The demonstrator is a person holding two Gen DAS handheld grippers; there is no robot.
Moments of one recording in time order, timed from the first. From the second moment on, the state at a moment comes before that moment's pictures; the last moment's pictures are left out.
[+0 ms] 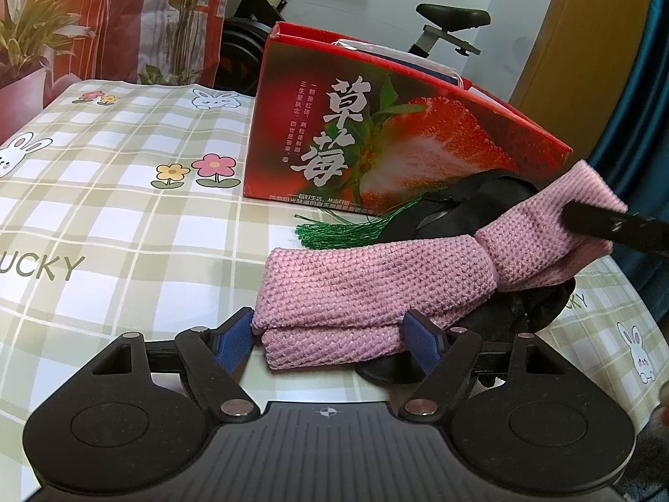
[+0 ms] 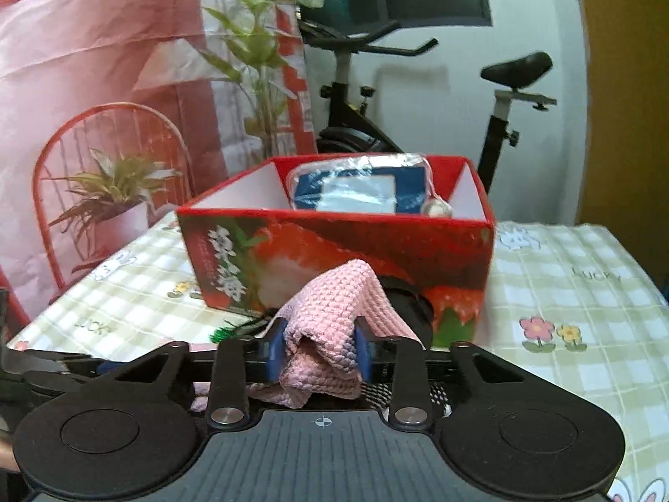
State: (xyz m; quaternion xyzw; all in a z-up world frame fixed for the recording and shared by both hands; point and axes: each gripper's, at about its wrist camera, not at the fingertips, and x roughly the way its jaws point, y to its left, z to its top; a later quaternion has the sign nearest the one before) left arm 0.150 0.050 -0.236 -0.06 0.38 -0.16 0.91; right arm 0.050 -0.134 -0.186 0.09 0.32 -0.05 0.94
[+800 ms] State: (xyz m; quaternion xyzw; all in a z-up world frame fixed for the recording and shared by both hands) left arm 0.150 0.072 -0.223 -0.15 0.38 -0.16 0.90; right arm 0.027 -0.158 -0.248 0.18 0.30 -0.05 0.94
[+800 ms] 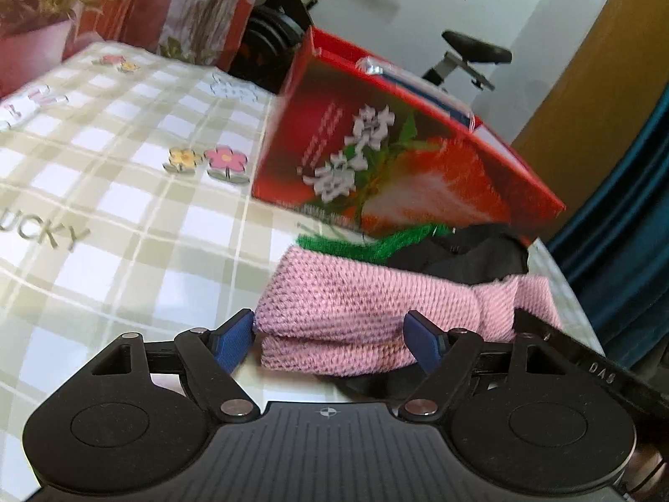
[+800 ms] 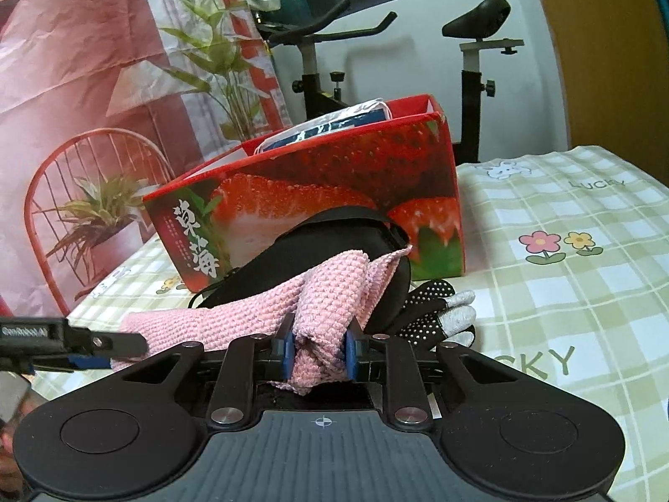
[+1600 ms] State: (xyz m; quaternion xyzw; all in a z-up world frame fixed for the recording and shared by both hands) left arm 0.167 0.051 -0.226 -0.18 0.42 -0.18 0.87; right arm 0.023 -0.160 -0.246 0.20 0.29 -0.04 0.93
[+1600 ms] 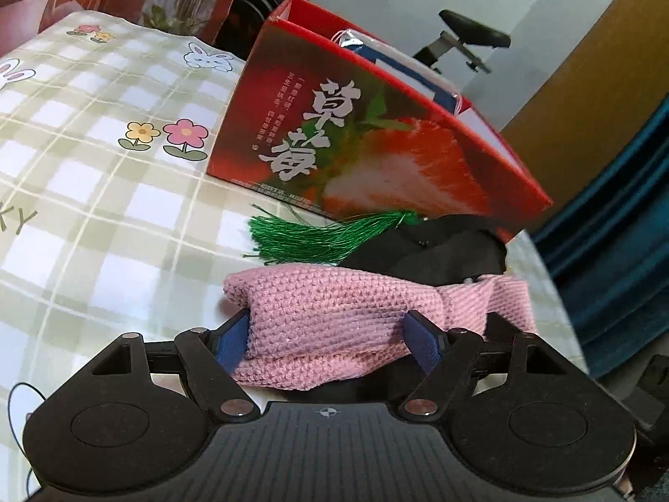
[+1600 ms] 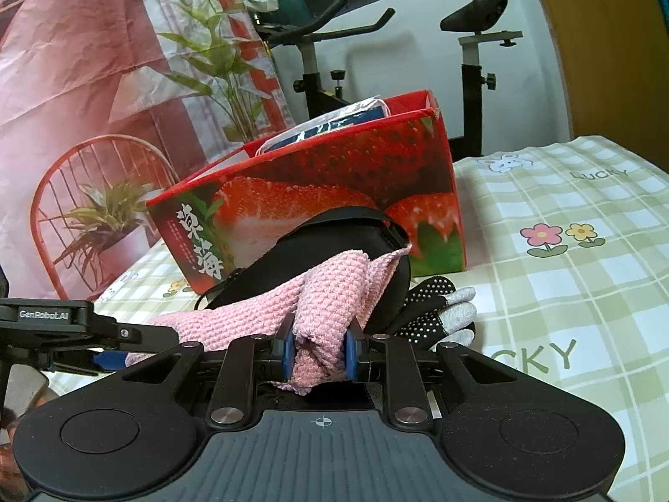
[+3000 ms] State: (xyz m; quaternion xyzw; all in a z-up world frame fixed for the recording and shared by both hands) left arm 0.126 0.061 -0.169 -0.14 0.28 -0.22 0.92; right arm 0.018 -0.128 -0.187 0.13 0.24 0.00 0.96
